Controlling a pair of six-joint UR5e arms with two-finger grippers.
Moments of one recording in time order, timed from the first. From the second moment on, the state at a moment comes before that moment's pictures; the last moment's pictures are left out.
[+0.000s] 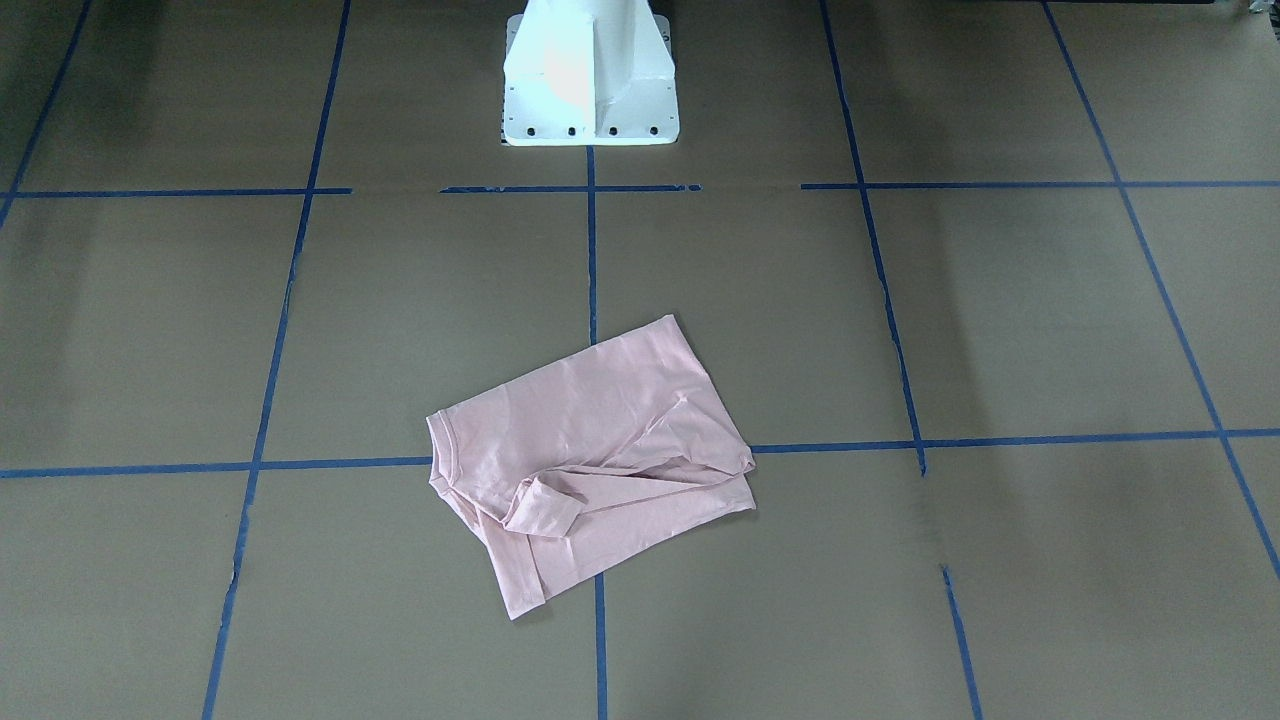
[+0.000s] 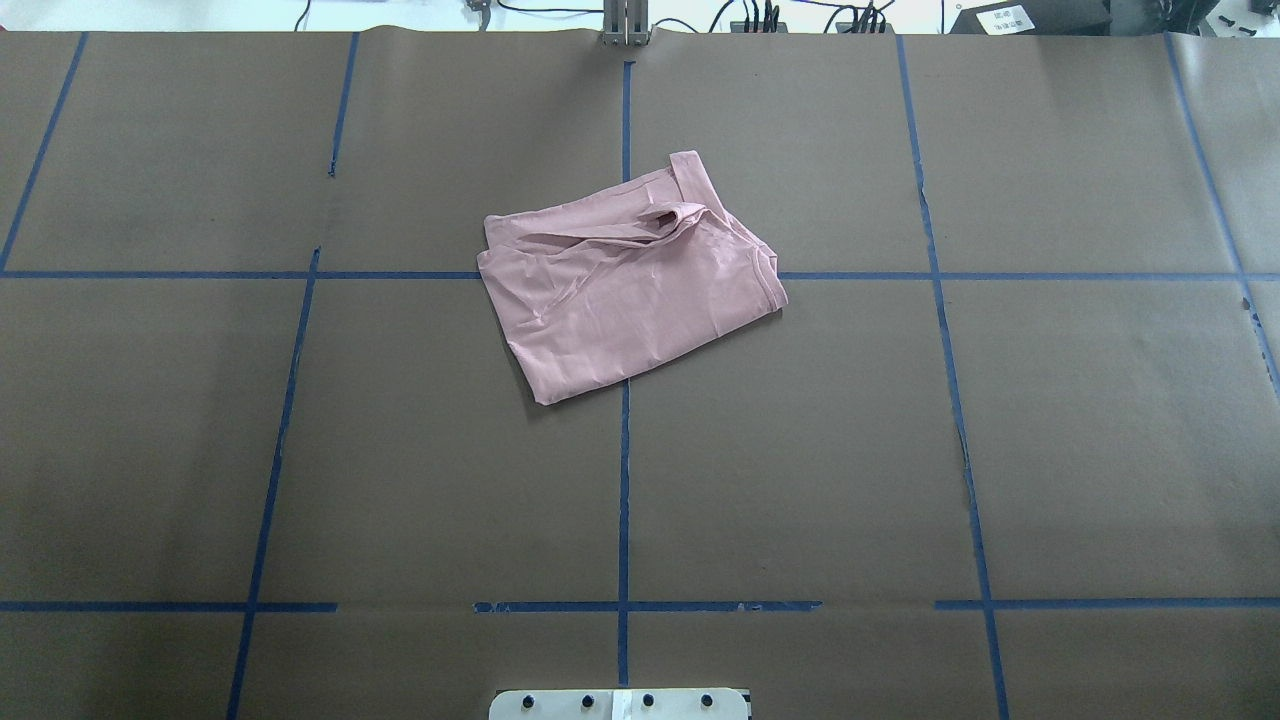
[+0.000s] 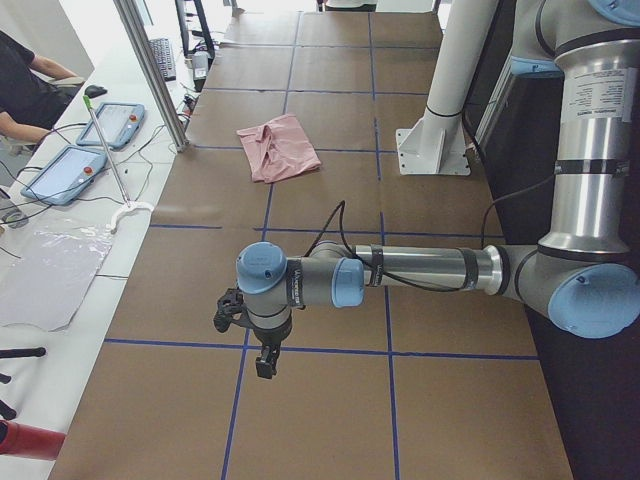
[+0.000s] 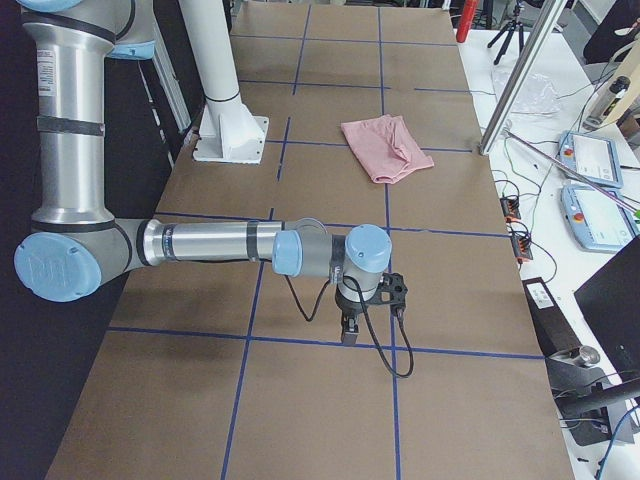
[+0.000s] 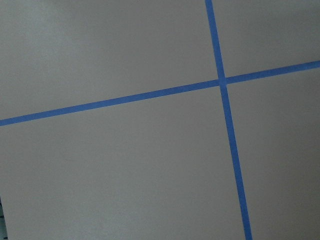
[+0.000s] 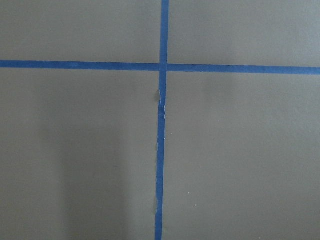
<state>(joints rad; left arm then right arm) -1.61 -1.55 -1.61 -1.56 -2.26 0.20 1.53 -1.63 1.66 -1.63 2.32 0.00</state>
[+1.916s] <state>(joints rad) -1.61 -1.55 -1.60 -1.56 -2.26 0.19 1.56 -1.61 1.64 -1.58 2.36 0.00</state>
